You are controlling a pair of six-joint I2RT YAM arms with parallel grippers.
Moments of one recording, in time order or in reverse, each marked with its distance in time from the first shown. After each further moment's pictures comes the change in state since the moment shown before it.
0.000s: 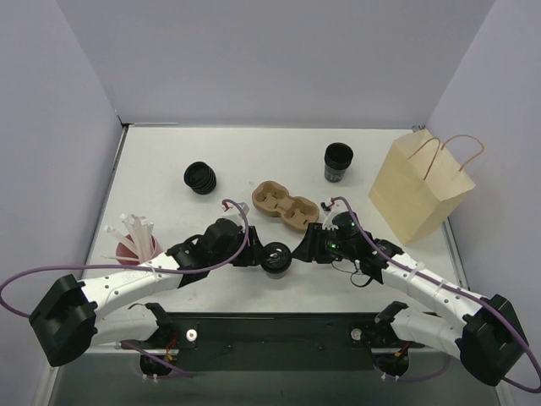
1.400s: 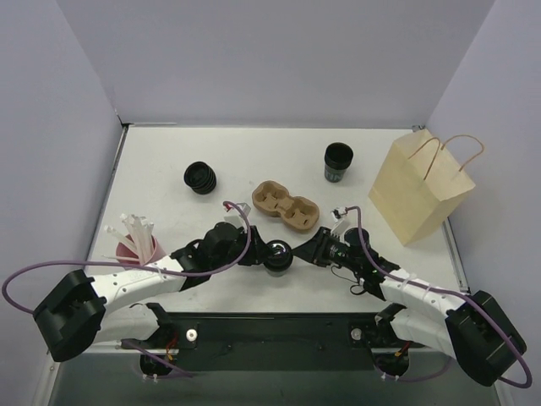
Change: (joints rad) left arm -0.013 0.040 -0.081 0.219 -0.004 -0.005; right arm -0.063 0.039 -0.309 0.603 -0.093 0.192
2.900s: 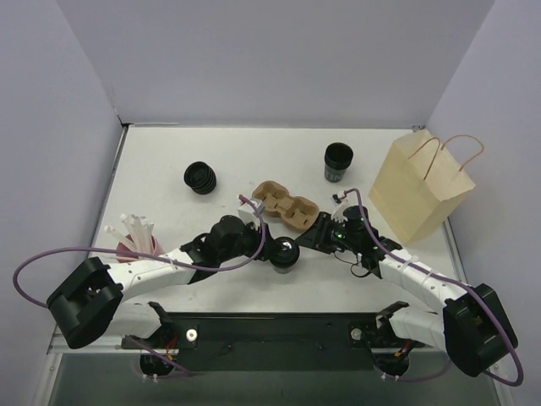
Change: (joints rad) left arm 0.016 0.115 0.058 0.129 0.076 0.264; right arm -0.097 0.049 0.237 -0.345 -0.057 -0.079
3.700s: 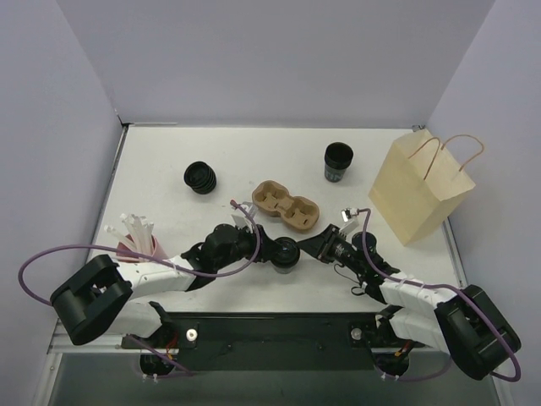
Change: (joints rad) left arm -0.003 0.040 -0.123 0.268 -0.008 -0.106; right arm 0.026 -0.014 -0.336 0.588 0.079 0.154
